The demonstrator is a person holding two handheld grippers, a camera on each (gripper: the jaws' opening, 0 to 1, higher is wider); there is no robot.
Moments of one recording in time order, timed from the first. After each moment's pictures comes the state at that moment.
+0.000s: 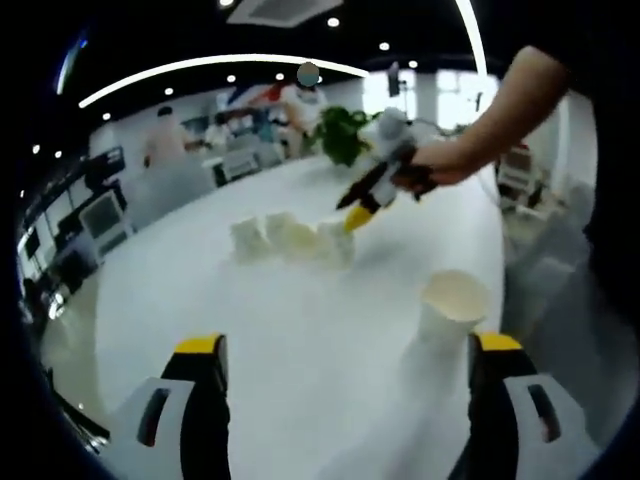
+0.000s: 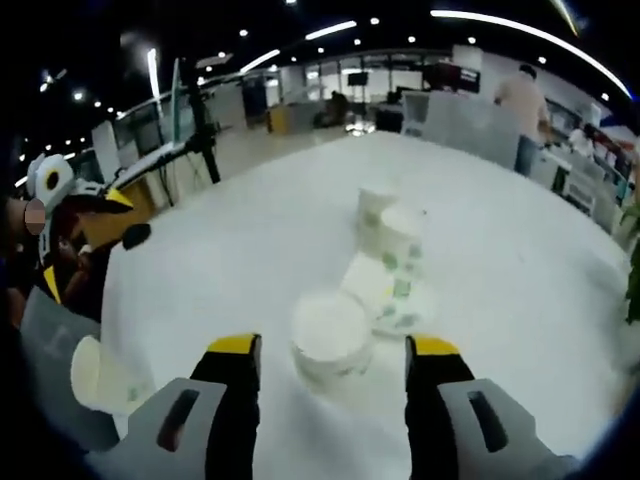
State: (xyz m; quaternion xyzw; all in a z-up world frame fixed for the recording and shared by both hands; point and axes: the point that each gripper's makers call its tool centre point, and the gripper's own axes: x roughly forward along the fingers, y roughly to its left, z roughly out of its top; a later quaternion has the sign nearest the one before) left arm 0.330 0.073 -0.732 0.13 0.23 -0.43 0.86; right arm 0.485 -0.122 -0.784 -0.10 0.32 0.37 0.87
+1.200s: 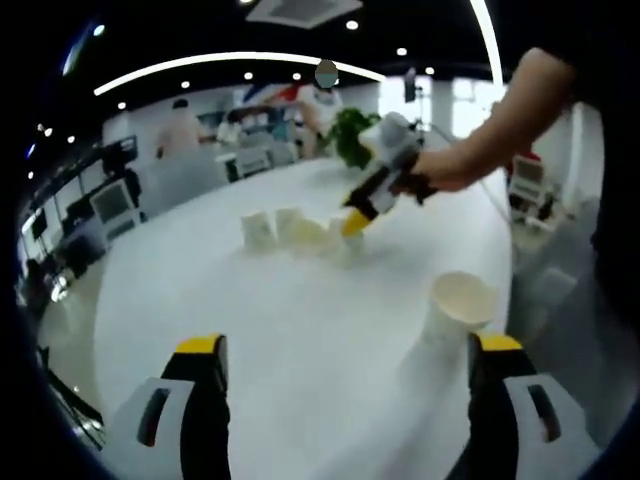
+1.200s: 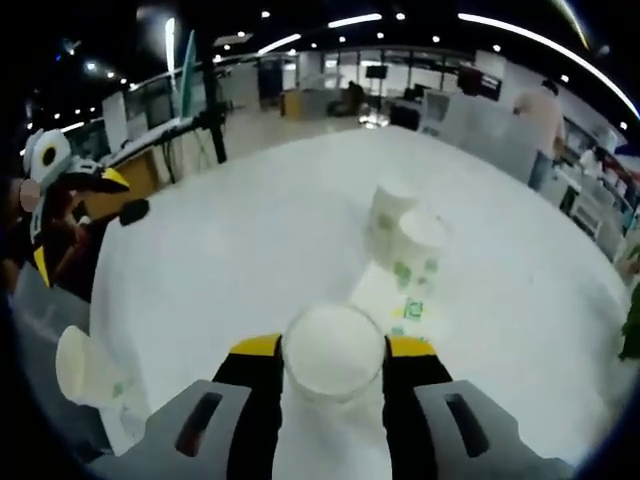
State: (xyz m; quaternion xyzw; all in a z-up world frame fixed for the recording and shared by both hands) left arm 0.328 0.075 -0.736 0.12 0.23 -0.41 0.87; right arm 0.492 -0.112 -0.788 -0.15 0.32 0.39 0.85
